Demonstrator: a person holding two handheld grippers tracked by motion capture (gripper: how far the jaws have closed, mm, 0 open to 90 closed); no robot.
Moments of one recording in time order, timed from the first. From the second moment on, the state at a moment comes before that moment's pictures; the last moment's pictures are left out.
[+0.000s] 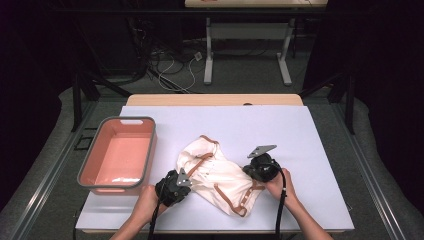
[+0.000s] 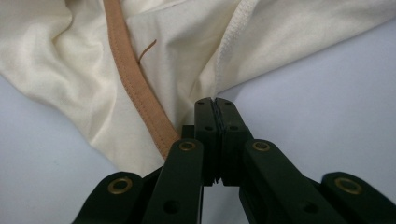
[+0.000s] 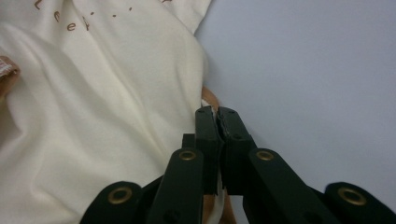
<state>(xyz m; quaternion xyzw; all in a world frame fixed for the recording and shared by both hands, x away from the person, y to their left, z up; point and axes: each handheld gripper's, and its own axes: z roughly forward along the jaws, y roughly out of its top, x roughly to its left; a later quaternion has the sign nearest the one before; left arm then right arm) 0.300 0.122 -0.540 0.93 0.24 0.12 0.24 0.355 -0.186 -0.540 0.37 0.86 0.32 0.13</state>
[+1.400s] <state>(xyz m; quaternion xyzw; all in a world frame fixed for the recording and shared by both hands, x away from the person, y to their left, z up) 0.333 0.114 -0.545 0.91 0.27 0.24 0.20 0.345 -0.211 -0.531 0.41 0.85 0.29 0.16</state>
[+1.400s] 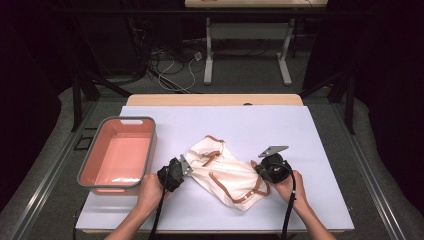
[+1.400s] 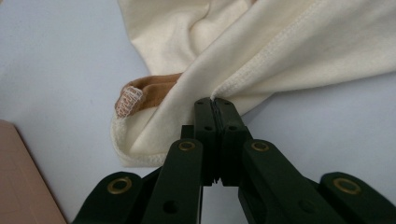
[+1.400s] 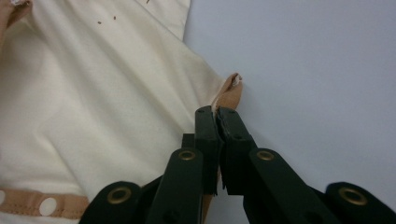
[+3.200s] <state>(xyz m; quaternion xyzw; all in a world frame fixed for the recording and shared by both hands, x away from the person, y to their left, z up) 0.309 0.070 -0.549 0.91 0.24 0.08 0.33 0.354 -0.212 -0.533 0.42 0.83 0.33 0.15</state>
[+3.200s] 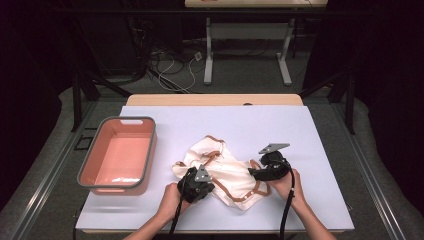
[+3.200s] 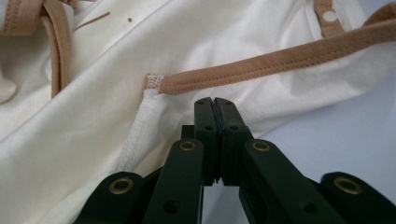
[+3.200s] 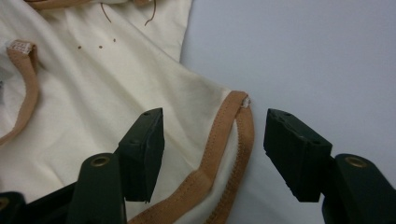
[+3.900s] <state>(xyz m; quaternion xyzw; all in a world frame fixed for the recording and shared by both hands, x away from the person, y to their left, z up) 0.296 0.106 -0.543 0.92 0.22 0.07 0.31 0.354 -0.212 -0.535 0.43 0.83 0.33 0.15</state>
